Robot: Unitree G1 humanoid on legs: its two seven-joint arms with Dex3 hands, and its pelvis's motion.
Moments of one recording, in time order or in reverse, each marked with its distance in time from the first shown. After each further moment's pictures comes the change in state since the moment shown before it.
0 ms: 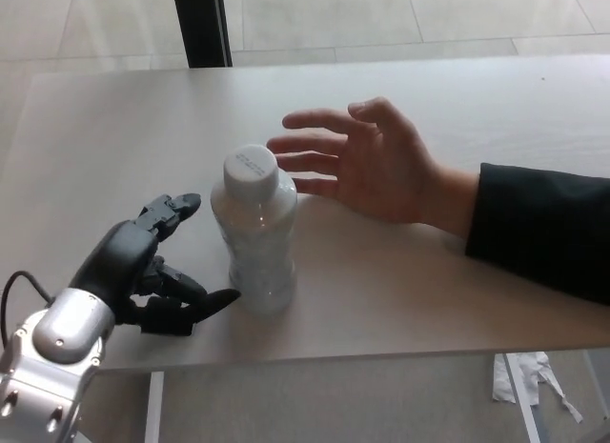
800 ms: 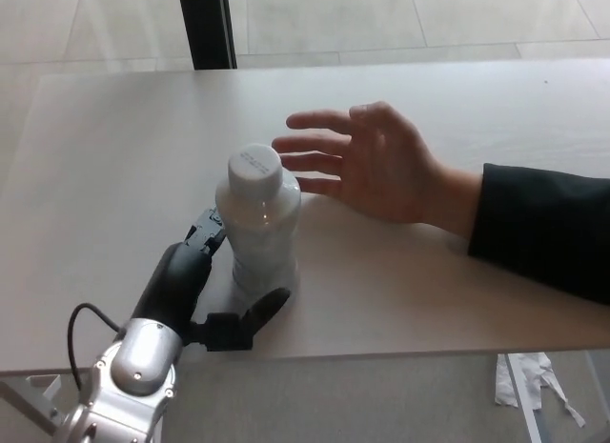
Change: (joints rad) left_arm 0.037 -0.200 -0.074 0.073 0.093 -0.099 0.135; right_arm -0.036 -0.031 0.030 0.015 0.003 -0.009 0.005
